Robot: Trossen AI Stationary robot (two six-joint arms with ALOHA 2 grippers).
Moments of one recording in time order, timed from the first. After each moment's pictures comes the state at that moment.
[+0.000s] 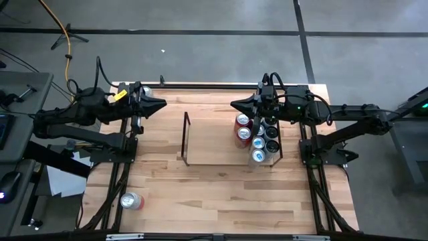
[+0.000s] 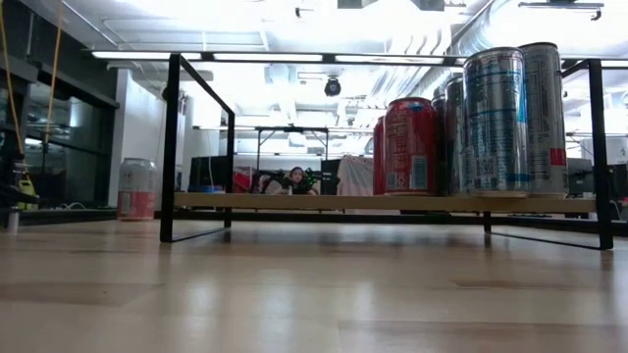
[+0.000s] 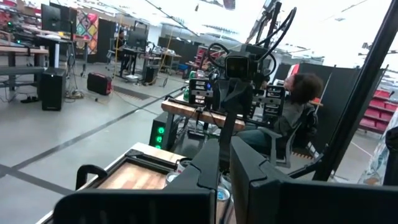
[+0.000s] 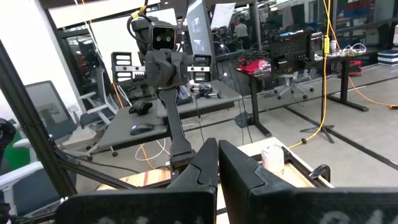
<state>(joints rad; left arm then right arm) -0.01 0.69 0.98 -0.18 -0.22 -0.21 -0.01 1.18 1.18 0.03 0.15 0.18</state>
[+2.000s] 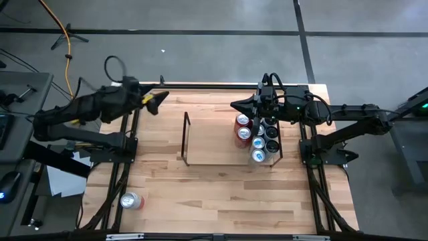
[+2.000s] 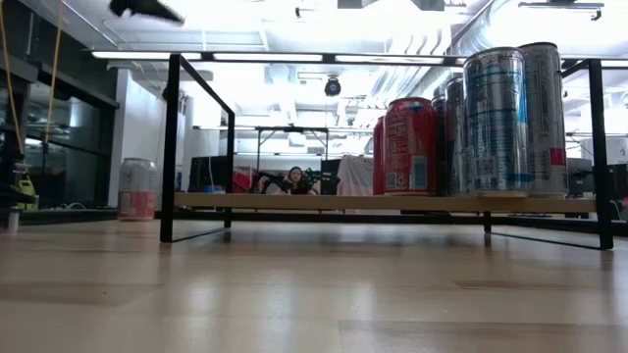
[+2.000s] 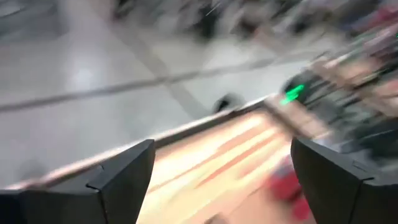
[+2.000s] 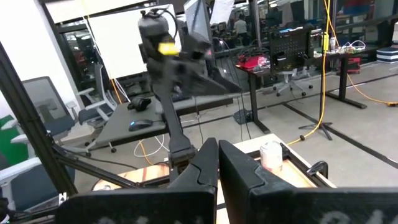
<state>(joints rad) 0.11 0.80 1.10 -0.67 -0.65 -0.54 -0.01 1.18 1.18 0.02 0.15 0.17</state>
